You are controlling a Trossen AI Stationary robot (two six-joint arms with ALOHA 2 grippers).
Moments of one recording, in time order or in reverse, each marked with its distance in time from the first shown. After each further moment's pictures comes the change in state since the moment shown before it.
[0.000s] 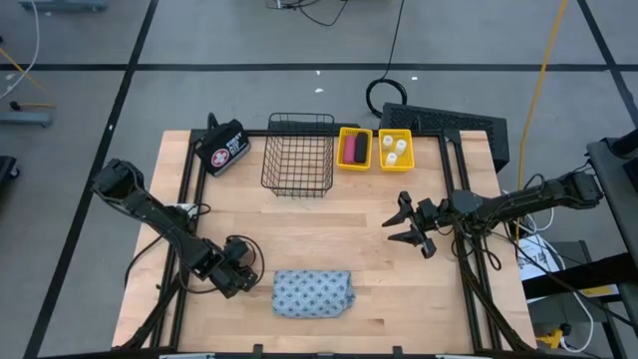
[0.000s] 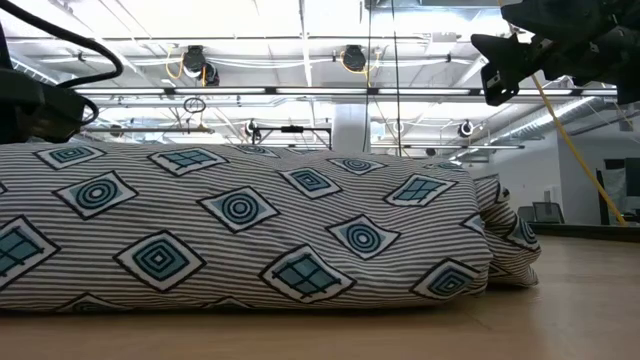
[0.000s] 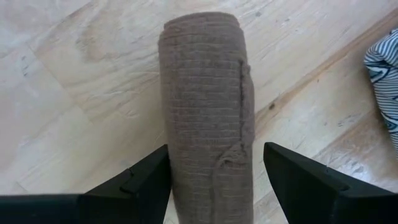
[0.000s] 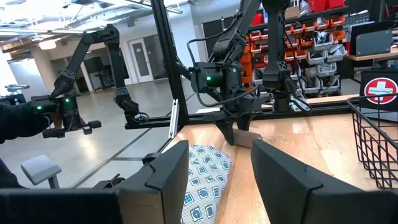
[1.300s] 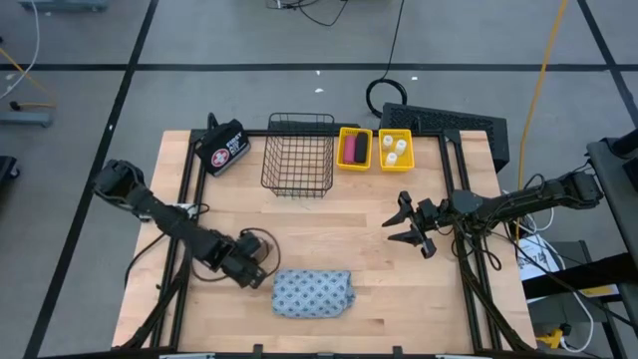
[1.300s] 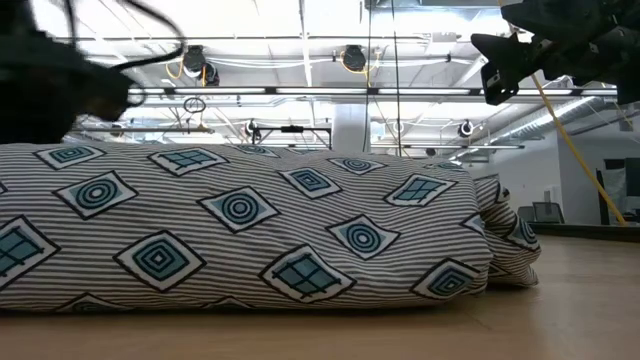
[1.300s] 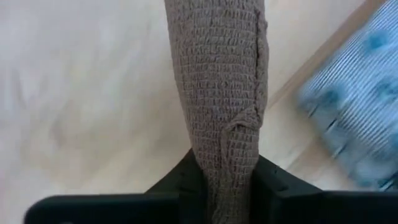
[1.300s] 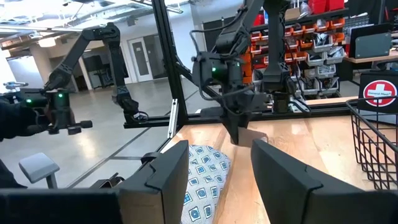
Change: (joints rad) left arm 0.138 0.002 0.074 0.026 -0.007 0.292; right arm 0.000 0.000 0.000 0.000 0.000 -0.014
